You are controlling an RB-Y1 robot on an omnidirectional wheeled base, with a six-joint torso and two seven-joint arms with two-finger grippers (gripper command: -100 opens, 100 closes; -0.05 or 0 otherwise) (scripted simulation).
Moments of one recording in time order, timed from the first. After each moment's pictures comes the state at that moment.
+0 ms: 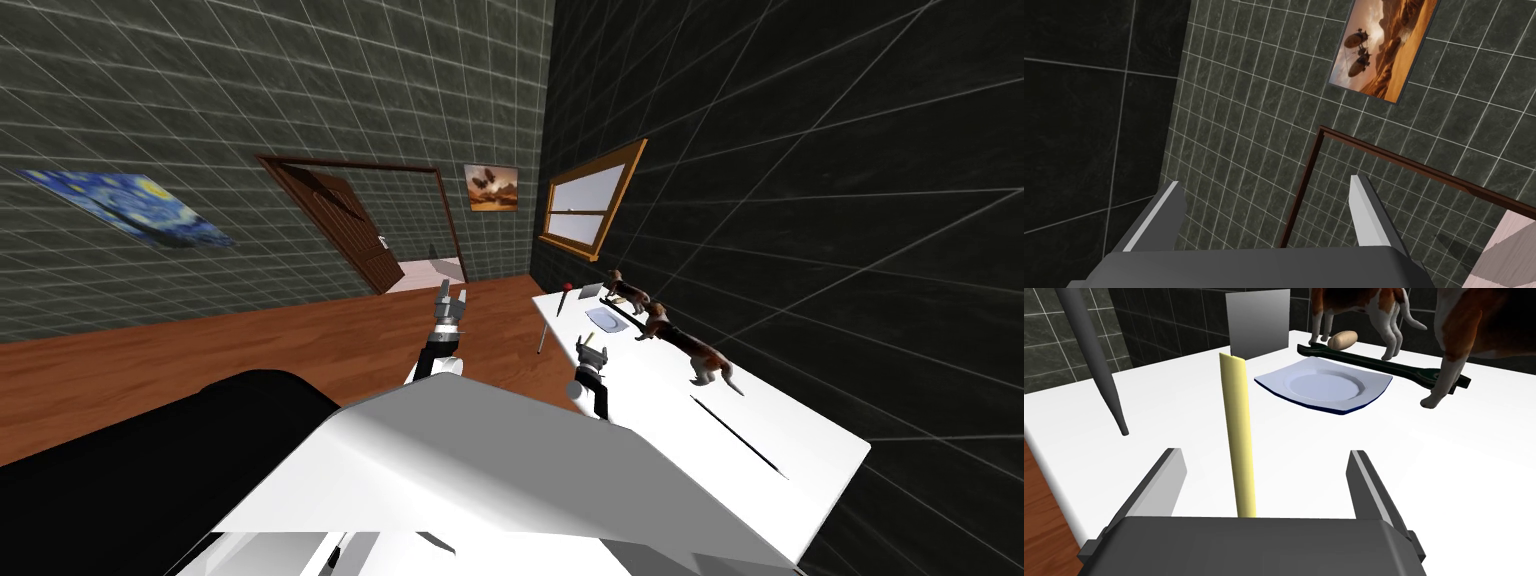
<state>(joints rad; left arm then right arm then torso) 0.52 -0.03 -0.02 -2.21 0.08 -0.42 0.09 -0.01 -0.16 0.25 -1.01 -0.99 -0.77 -0.92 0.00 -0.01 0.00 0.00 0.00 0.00</state>
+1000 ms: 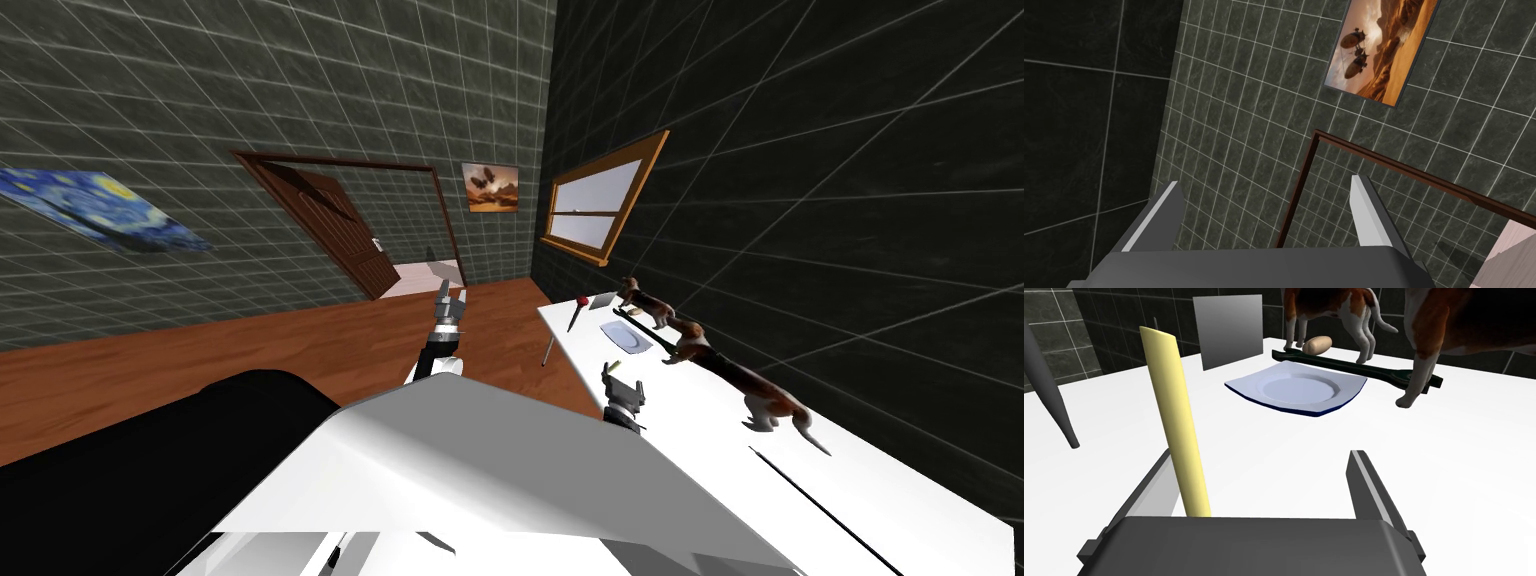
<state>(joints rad) 0.52 -0.03 -0.02 -2.21 0.08 -0.42 0.09 0.26 -0.24 0.13 -1.08 -0.74 -0.86 -1.22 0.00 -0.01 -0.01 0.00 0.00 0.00</state>
